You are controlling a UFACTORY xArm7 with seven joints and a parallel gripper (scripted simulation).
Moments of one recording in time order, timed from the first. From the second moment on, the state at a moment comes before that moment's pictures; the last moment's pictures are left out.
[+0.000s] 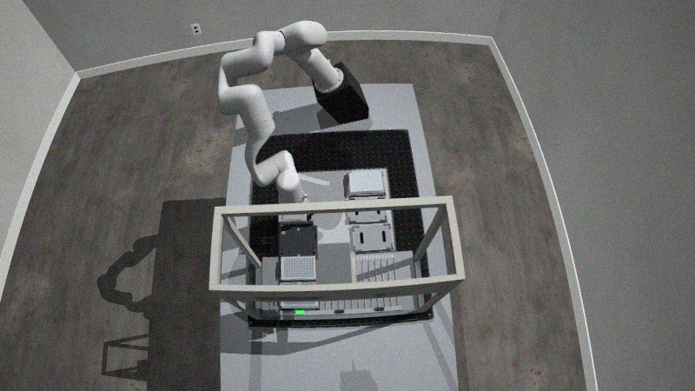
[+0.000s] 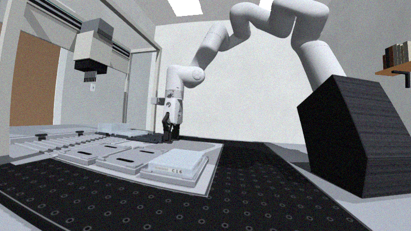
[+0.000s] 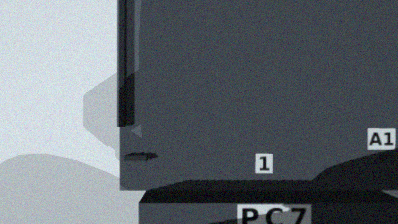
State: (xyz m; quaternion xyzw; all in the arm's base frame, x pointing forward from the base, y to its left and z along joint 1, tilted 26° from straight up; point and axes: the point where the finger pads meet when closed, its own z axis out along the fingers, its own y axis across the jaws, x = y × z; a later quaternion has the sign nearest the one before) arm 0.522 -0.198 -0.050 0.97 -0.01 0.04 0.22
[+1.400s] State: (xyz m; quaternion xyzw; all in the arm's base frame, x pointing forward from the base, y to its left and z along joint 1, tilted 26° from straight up) arm 0.514 -0.193 -0.040 0.97 -0.01 0.04 0.22
